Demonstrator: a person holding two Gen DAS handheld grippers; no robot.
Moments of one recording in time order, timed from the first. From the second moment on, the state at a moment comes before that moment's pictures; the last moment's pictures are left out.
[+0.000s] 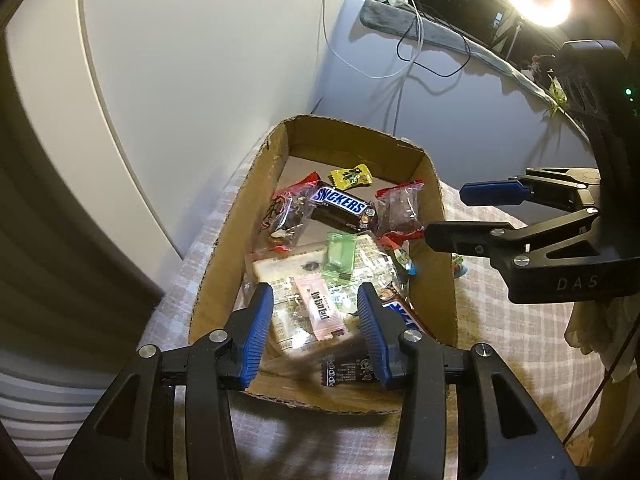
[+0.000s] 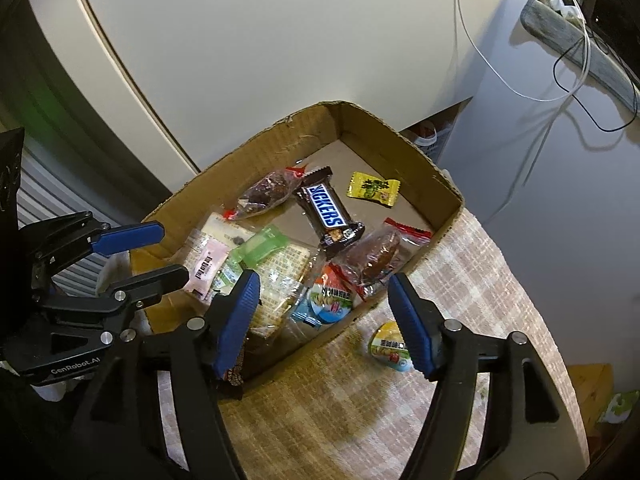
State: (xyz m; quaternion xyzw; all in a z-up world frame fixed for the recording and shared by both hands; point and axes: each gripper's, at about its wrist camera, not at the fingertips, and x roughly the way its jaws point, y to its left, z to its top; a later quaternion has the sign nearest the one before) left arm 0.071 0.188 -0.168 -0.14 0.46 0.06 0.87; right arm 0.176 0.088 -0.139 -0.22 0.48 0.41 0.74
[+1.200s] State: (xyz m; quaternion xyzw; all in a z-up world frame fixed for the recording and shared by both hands) left arm 0.133 0.025 -0.194 -0.14 0.48 -0.03 0.86; right arm 0.224 -0.098 -0.186 -0.18 0.53 0.33 0.76
